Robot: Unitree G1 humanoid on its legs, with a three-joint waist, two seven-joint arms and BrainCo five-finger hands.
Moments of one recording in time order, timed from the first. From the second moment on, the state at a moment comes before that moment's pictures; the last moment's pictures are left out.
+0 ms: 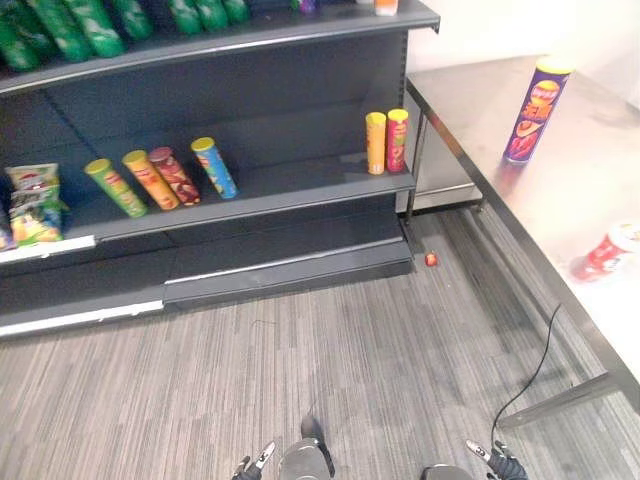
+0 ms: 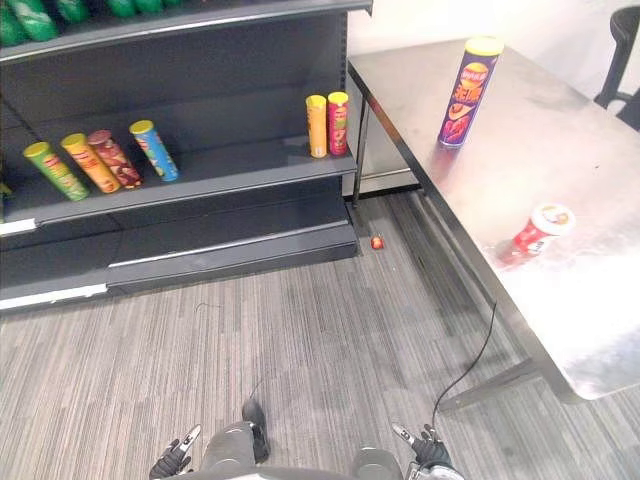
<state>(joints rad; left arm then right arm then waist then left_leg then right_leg) 0.13 0.05 0.28 1.16 -0.35 -0.20 -0.04 0.09 -0.12 -0.19 1.12 0.23 -0.19 0.04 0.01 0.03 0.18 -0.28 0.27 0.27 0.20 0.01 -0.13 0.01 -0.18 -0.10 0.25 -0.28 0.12</state>
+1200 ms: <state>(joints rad) 0.13 0.13 0.13 1.24 -0.26 -0.15 -0.07 0.04 -0.08 -0.18 1.12 0.20 -0.18 0.08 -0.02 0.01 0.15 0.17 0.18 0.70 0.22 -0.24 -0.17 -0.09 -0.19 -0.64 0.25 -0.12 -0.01</state>
